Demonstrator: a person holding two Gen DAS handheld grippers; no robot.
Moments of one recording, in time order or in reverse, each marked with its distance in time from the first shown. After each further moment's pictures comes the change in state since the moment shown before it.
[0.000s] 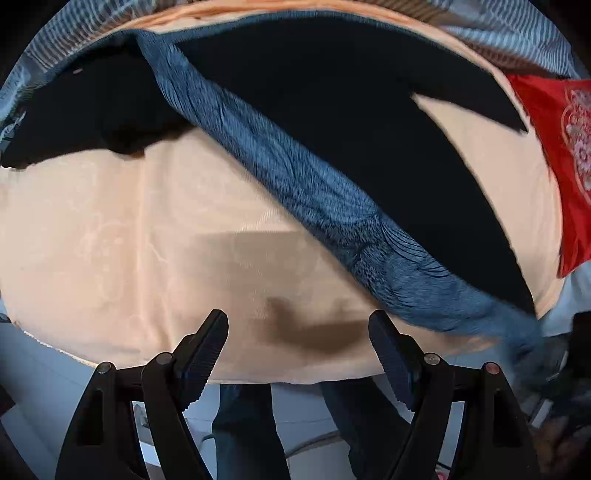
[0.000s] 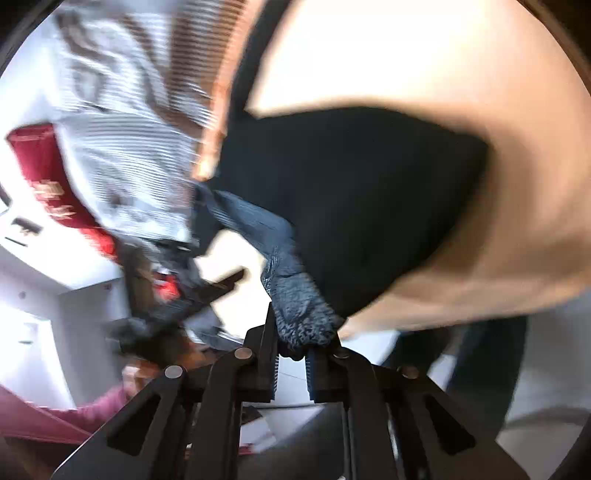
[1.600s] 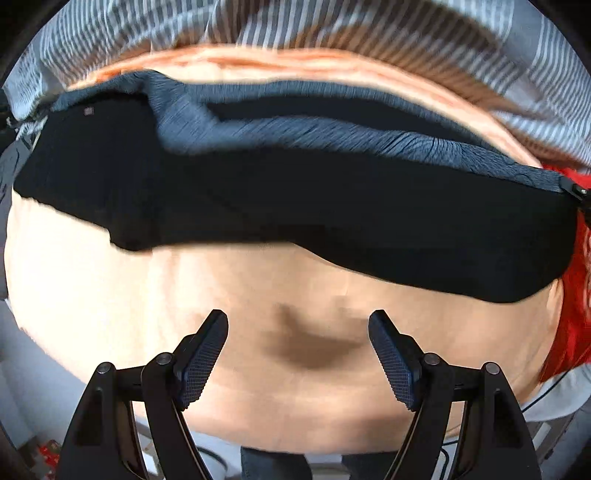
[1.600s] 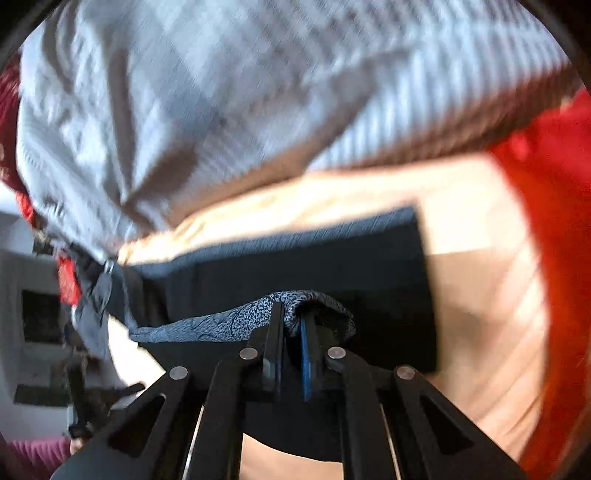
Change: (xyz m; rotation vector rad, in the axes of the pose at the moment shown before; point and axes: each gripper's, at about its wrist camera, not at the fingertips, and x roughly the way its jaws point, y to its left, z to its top) left arm -0.012 -0.015 0.098 -0.161 -0.094 0.050; right arm -0.018 0.102 0.328 -0.420 -0.039 -0.526
